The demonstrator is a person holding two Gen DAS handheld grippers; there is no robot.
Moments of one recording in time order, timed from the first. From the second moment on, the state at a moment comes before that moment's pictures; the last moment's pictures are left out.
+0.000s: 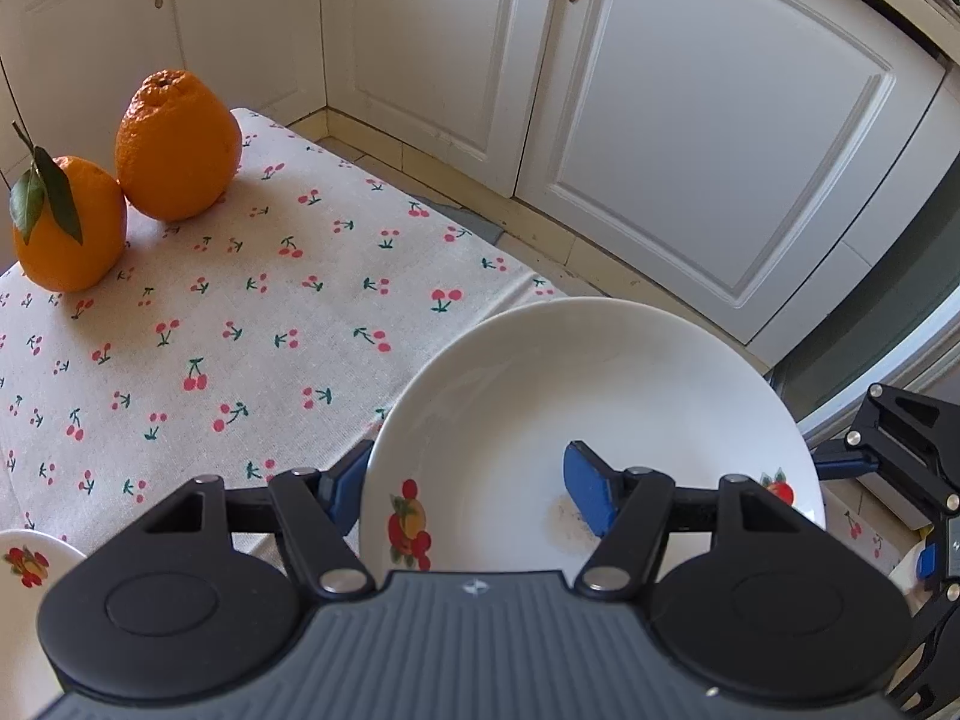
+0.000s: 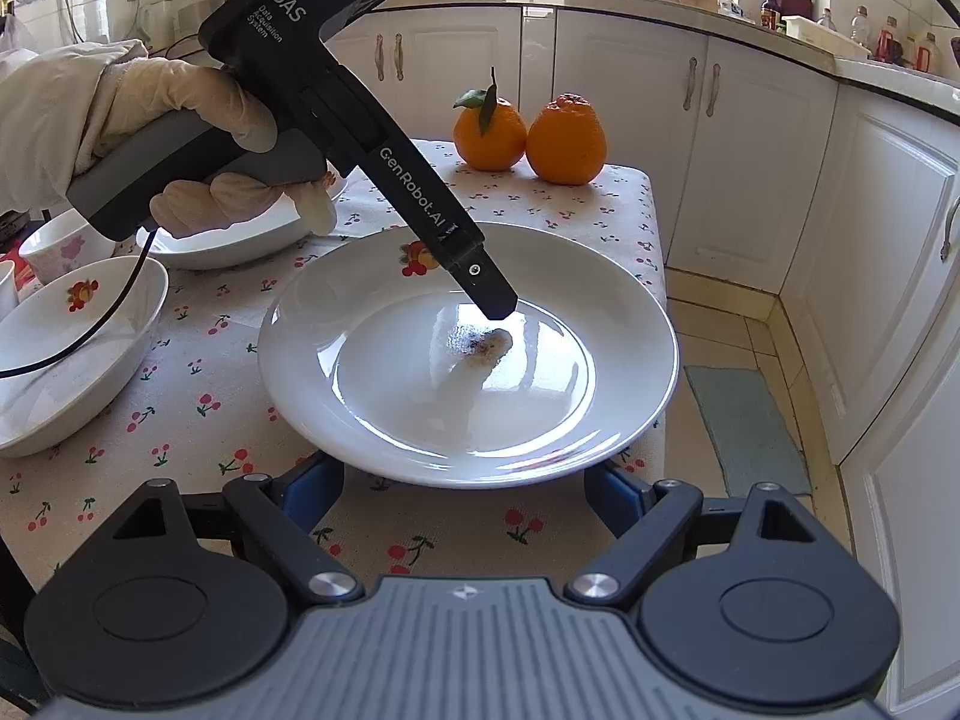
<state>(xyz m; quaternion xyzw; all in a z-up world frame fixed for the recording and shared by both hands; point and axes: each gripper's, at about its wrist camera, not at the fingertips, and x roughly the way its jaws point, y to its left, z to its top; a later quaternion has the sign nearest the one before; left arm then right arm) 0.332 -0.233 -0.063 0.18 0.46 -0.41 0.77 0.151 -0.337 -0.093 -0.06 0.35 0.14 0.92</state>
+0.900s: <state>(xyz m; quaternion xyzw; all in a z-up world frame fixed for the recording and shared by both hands) 0.337 -0.236 -0.065 0.18 0.45 -0.40 0.78 0.157 -0.334 -0.093 -0.06 0.36 0.13 0.92</state>
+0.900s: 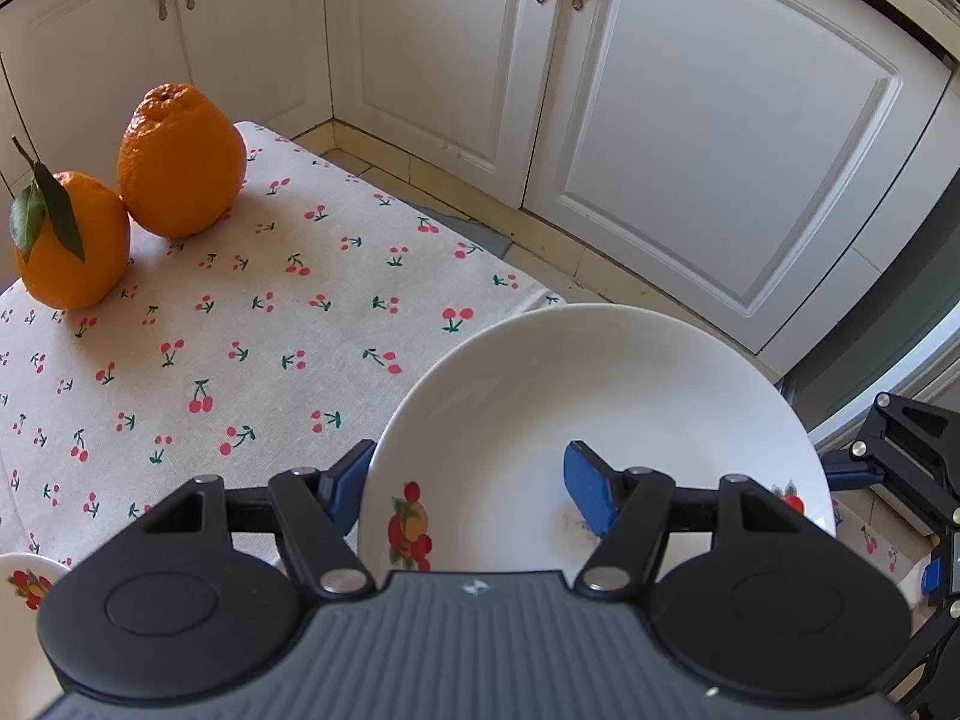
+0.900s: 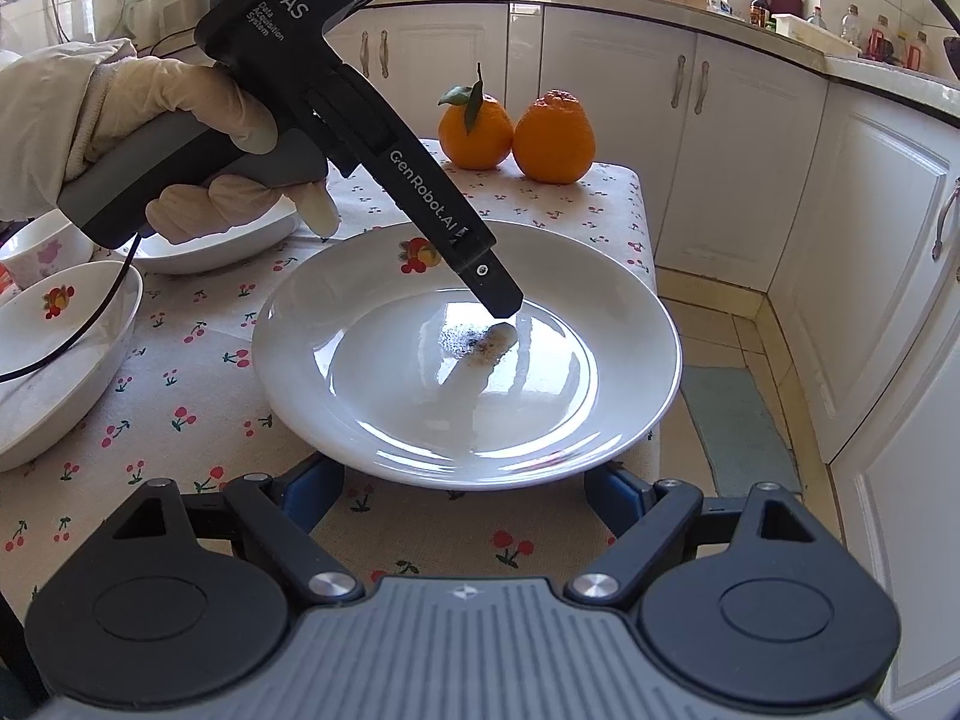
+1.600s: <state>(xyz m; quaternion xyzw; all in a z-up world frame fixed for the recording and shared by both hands) 0.327 -0.228 -0.051 0.18 0.43 -0.39 0.79 0.155 -0.330 -0.087 -0.05 0.36 0.12 0.93</state>
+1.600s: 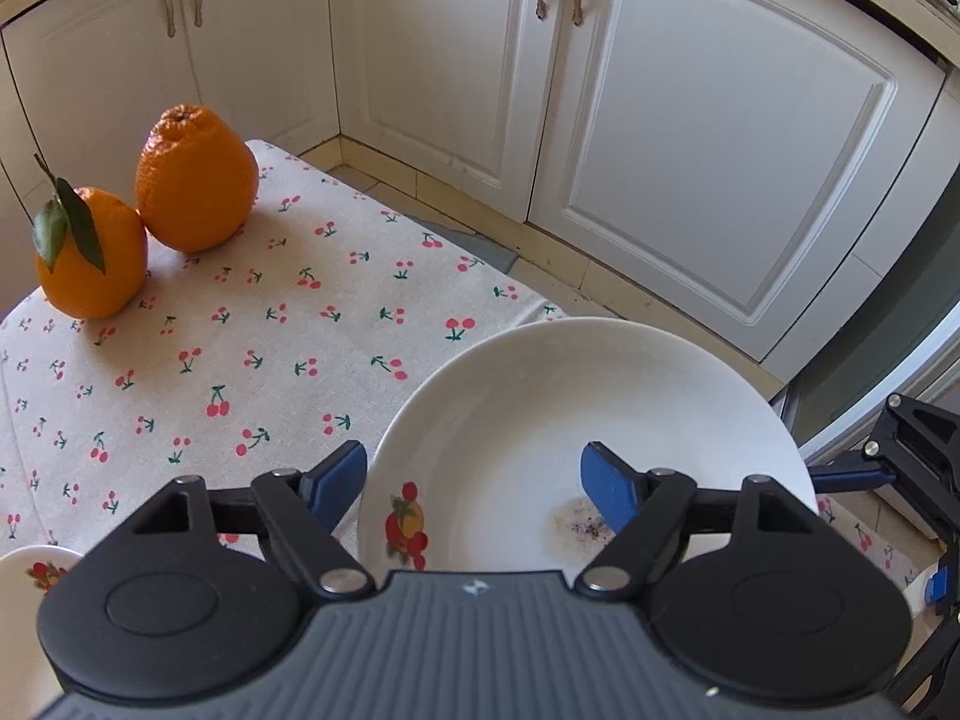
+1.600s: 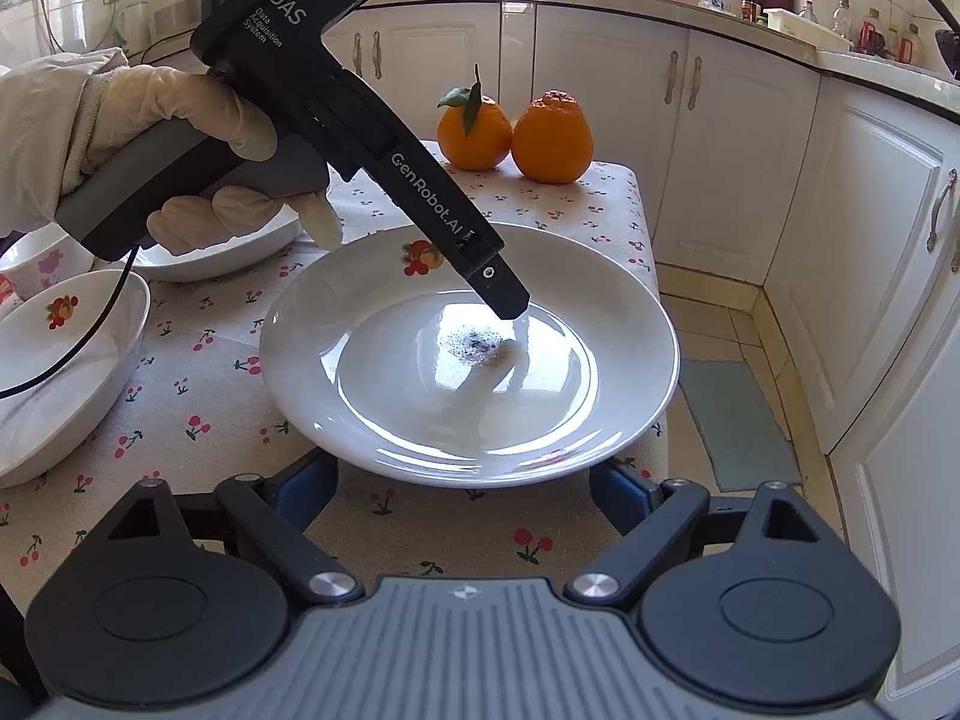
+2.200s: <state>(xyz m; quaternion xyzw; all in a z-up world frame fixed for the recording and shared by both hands) 0.176 -0.107 0.039 0.16 0.31 -0.31 0.89 0.074 -0.280 -0.043 -0.04 0.27 0.17 0.95</state>
